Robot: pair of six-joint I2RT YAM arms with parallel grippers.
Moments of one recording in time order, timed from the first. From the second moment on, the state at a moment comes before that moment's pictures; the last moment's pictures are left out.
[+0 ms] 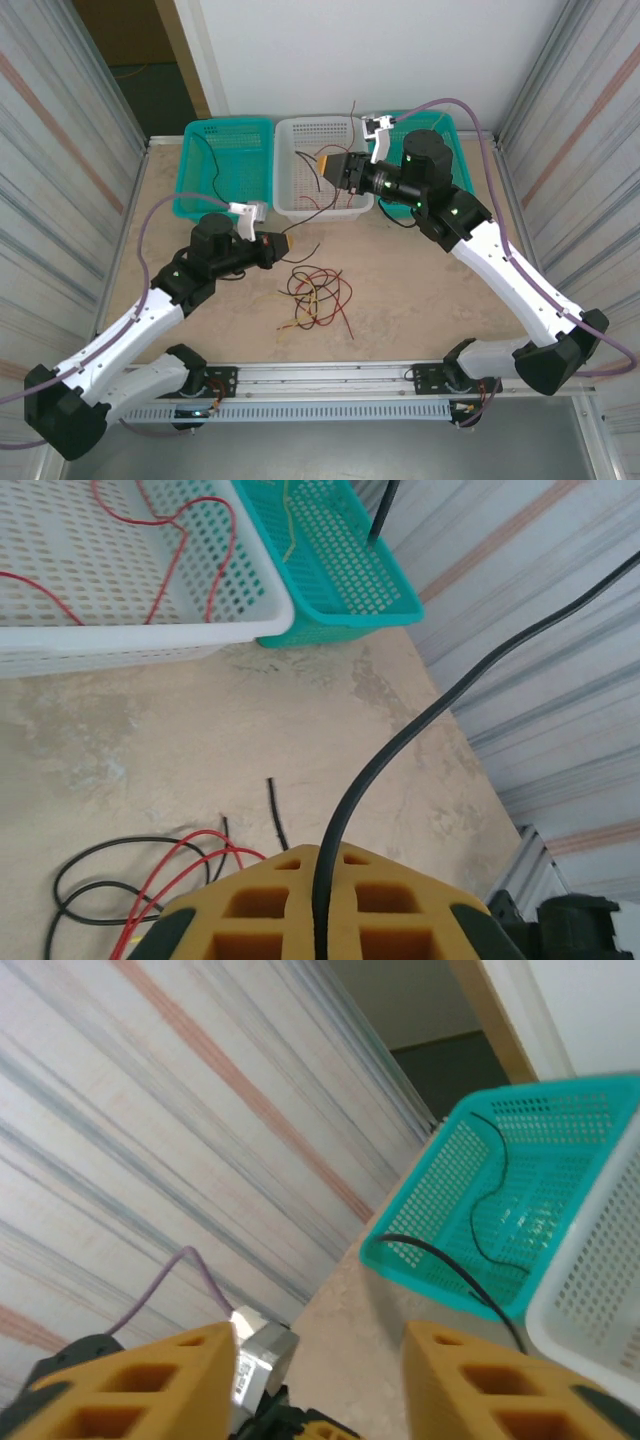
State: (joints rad) left arm -0.58 0.93 0.75 -0.23 0.30 -0.59; right arm 0.63 1.29 1.42 -0.28 -0.34 0.63
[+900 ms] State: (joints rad) left arm 0.01 1.49 1.34 -0.14 0.14 -0.58; right arm 0.65 1.30 1.32 -0.47 -0.26 0.58
